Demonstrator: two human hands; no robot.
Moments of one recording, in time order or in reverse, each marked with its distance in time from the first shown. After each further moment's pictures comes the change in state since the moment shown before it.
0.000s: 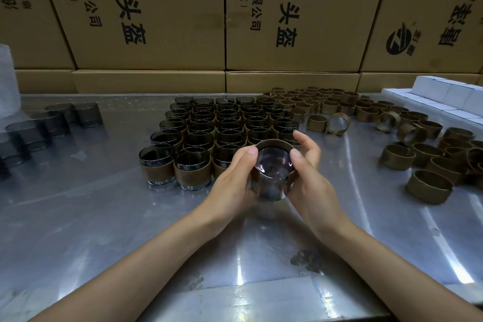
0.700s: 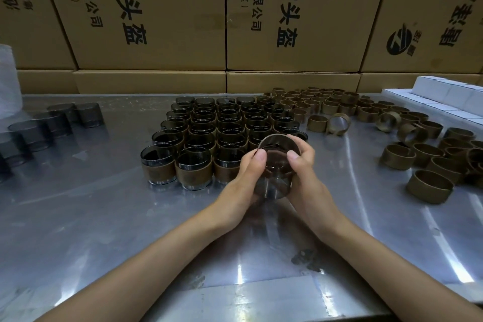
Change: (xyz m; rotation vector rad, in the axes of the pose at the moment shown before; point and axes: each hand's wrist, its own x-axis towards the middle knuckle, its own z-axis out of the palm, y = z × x) left_hand 0.000 -0.006 0.005 0.176 -0.042 -0.025; right_hand 0.004 0.007 -0.004 -0.036 -0.074 0.009
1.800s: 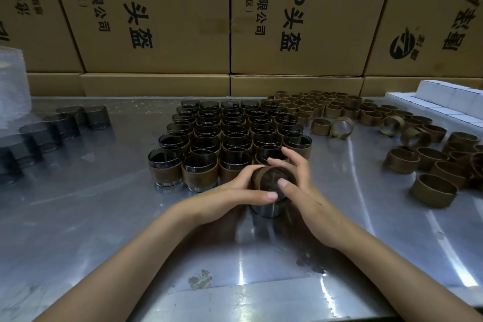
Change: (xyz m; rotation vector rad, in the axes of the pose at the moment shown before) left_hand -0.007 0.012 -0.043 0.246 -0.338 -0.139; right_hand -0.013 -0.002 -0.013 -0.535 -0.235 0.020
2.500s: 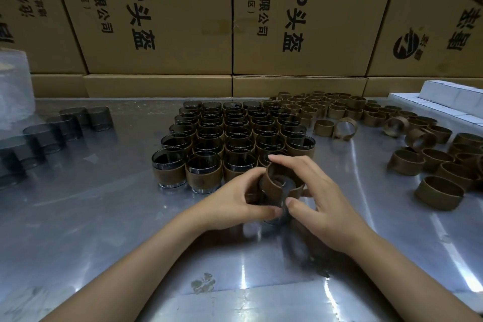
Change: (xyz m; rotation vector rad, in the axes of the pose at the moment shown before) left_hand 0.002 0.002 0.010 0.152 0.115 0.205; right_hand -0.005 -0.011 -0.009 -0.338 0.098 -0.232
